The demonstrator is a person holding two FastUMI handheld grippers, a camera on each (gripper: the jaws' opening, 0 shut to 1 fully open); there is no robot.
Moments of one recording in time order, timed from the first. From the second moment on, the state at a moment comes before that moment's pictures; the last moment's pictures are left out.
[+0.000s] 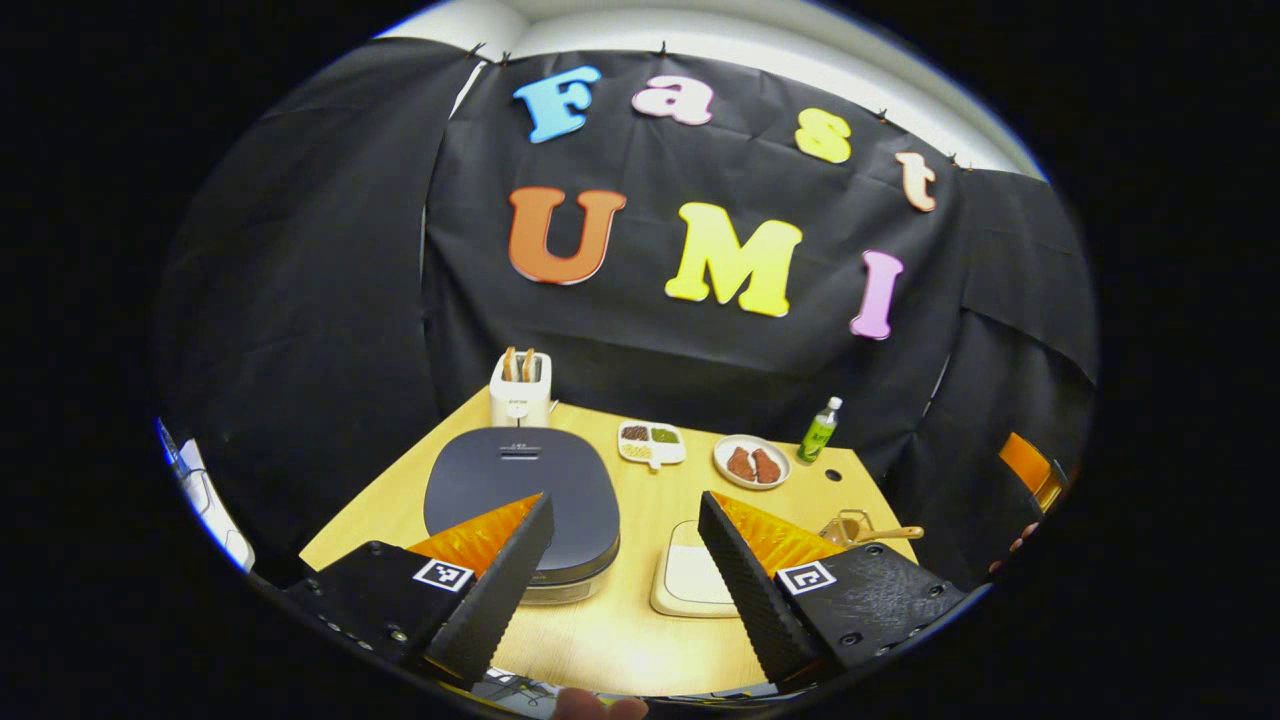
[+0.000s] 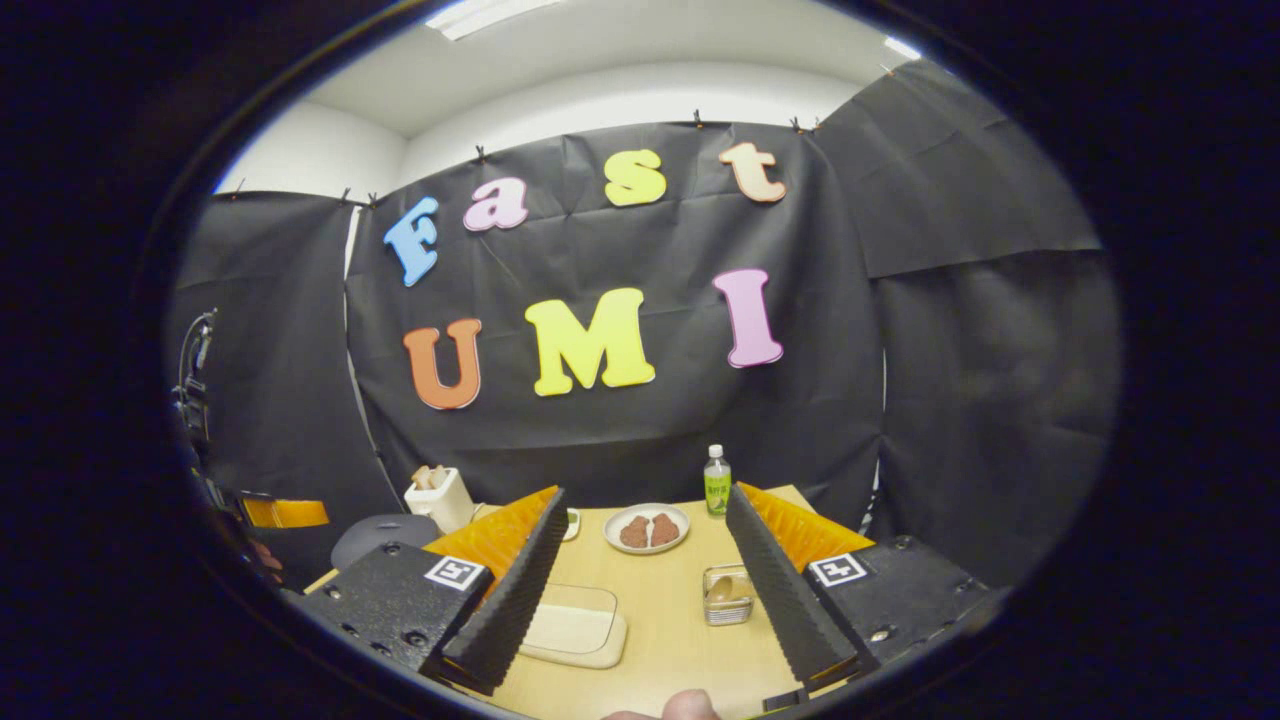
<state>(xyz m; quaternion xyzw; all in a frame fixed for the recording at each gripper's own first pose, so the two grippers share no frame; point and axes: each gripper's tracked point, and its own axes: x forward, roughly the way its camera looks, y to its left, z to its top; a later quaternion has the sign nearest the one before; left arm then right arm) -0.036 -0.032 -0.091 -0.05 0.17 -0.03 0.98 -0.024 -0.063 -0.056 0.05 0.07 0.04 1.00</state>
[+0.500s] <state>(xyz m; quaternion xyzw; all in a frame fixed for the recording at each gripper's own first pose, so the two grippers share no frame) -0.149 -0.064 -0.045 -0.02 0.06 -0.06 1.00 -0.145 -0.043 -0.027 0.02 0.04 0.00 1.00</state>
